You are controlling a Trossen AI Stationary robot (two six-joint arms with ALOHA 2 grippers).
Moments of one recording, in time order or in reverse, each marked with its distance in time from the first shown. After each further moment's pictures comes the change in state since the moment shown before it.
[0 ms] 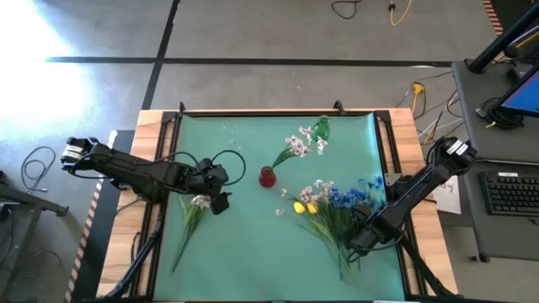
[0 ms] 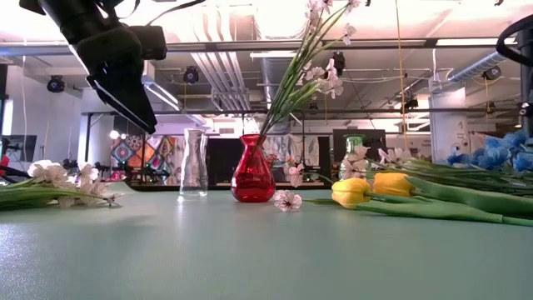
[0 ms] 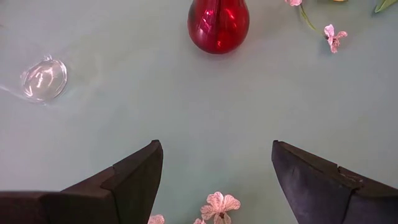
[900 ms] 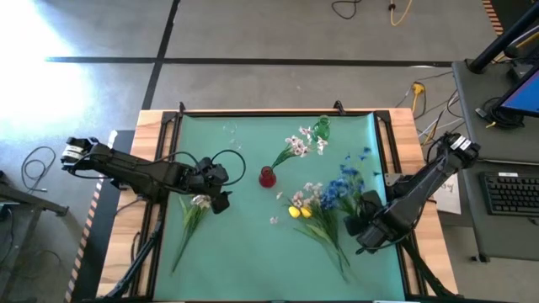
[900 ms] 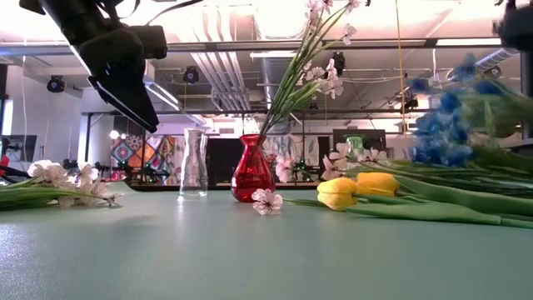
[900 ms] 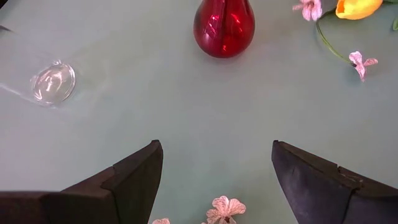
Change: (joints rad) left arm 0.000 0.000 0.000 0.005 -0.026 0.000; right arm 0.002 -0.073 0.293 -0.562 0.262 0.036
